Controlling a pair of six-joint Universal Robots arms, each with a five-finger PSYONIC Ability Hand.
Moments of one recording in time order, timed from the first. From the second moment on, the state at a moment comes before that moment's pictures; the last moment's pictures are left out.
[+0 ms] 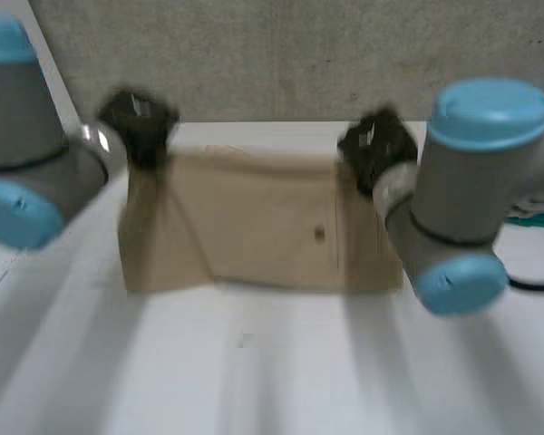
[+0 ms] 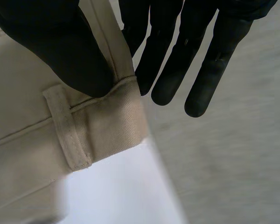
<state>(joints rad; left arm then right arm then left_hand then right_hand) 4.35 -2.12 -0.92 2.92 -1.50 3.74 2.17 -1.02 1.07 0.00 1.73 2.36 1.14 1.20 1.19 1.20 1.00 1.11 1.18 1.19 1.20 1.01</state>
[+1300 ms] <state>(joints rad) 4.30 -1.70 -1.65 2.47 -1.41 4.08 2.10 -1.27 1.58 0.47 1.59 2.13 1.14 1.20 1.19 1.20 1.00 1.11 1.18 1.19 1.20 1.01</state>
